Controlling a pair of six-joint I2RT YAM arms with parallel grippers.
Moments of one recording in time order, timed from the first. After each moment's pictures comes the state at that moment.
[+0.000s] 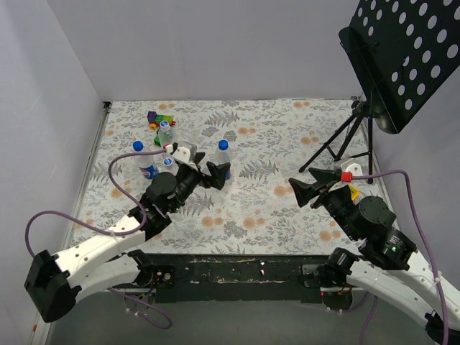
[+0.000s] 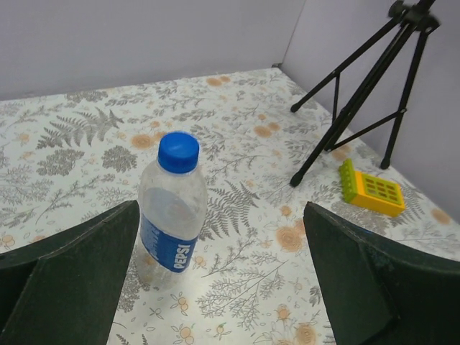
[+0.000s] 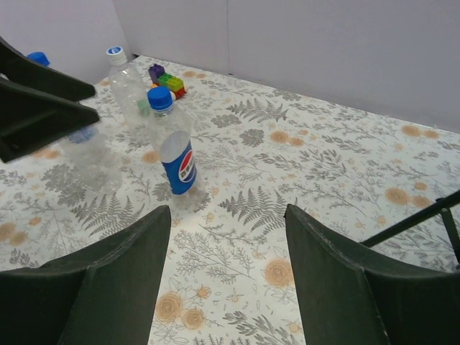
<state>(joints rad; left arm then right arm) -0.80 0.97 0.56 0.49 -0.23 -0.22 0.92 0.40 0.70 -0.26 0.33 0.08</state>
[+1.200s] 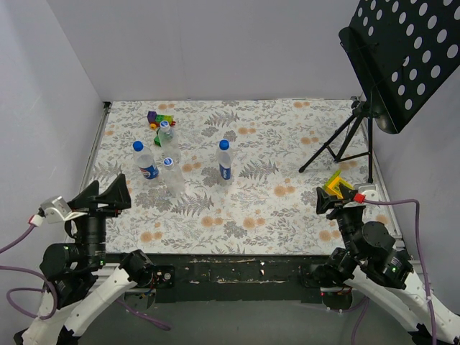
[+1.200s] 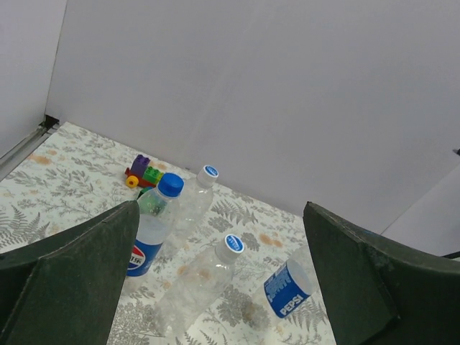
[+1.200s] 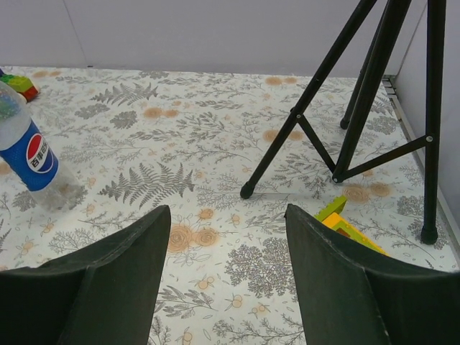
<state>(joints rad) -0.80 0.00 0.71 -0.23 -0.83 -0.18 0.92 0.01 0.44 -0.38 0.74 0.01</state>
